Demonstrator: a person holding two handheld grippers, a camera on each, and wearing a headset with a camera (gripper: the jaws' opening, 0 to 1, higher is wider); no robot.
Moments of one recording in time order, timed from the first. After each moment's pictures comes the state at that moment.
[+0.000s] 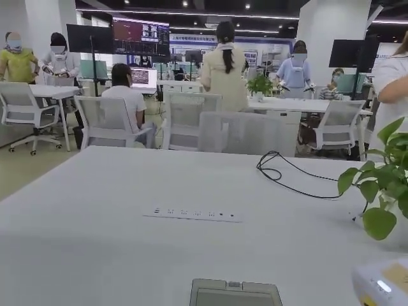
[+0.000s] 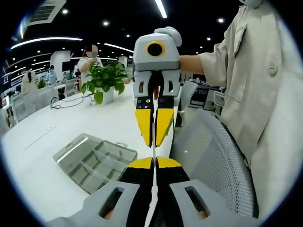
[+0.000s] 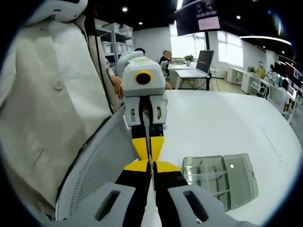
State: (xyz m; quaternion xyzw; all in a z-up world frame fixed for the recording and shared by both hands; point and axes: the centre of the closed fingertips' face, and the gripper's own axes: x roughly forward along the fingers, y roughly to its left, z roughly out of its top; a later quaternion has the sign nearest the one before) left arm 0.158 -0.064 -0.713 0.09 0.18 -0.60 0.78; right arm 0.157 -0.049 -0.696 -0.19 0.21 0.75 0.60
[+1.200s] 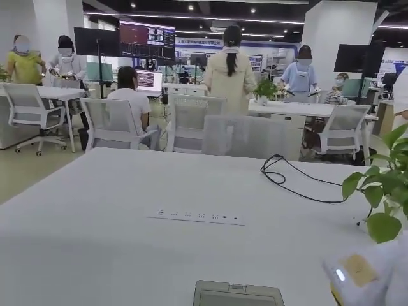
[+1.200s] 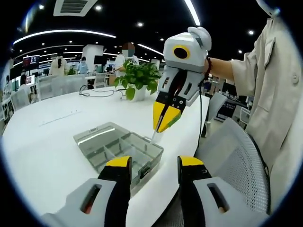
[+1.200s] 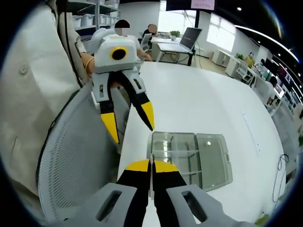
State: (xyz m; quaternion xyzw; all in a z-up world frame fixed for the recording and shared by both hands) left arm 0.194 -0.036 -0.726 0.02 0.19 -0.47 0.86; right arm 0.220 -0.068 -0.725 -0.33 0.28 0.64 0.63
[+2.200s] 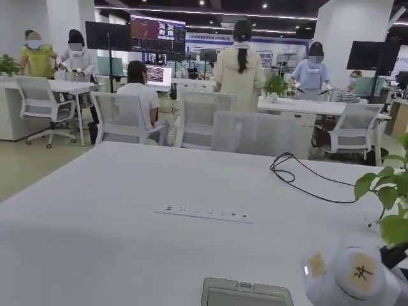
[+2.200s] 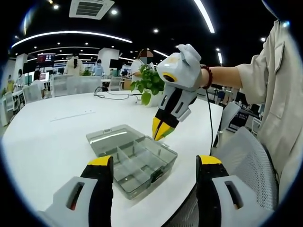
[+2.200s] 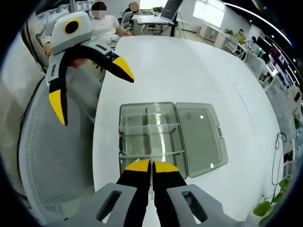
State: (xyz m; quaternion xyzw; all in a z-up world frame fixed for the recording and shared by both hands) left arm 0.214 -0.023 -0.729 -0.01 0.18 -0.41 0.89; right arm 0.272 -0.087 -0.774 -0.36 0.36 0.57 0.64
